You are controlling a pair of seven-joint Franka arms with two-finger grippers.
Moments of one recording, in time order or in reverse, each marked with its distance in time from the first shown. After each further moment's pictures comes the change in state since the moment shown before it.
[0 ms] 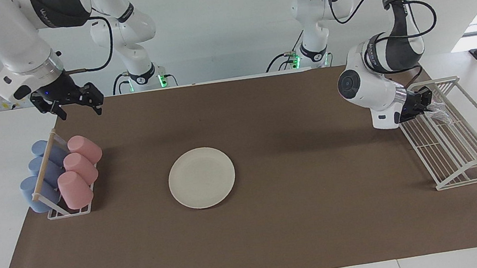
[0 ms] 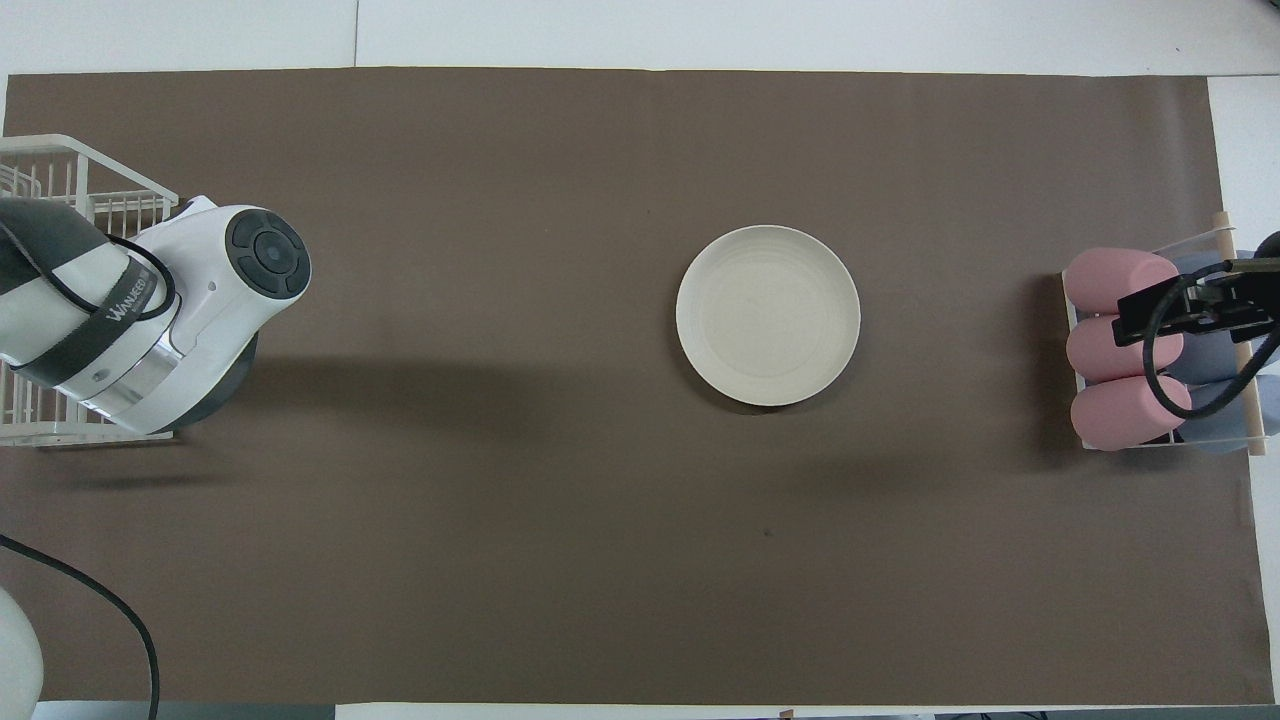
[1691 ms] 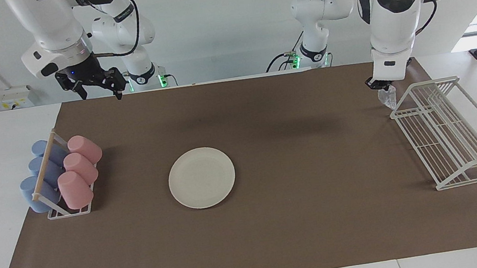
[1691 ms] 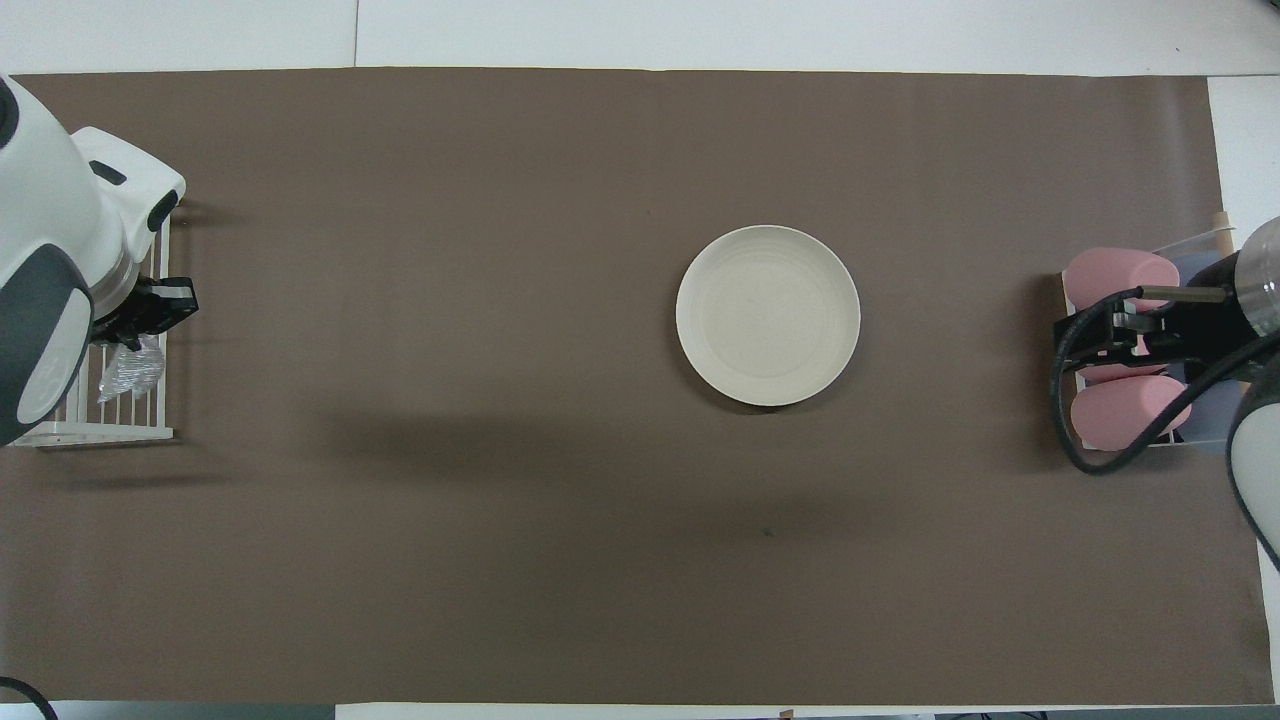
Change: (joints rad) left arm -0.039 -0.142 -0.006 0.271 -0.554 -0.239 0.204; right arm -0.310 -0.058 0.430 -0.009 -0.013 -0.038 0.192
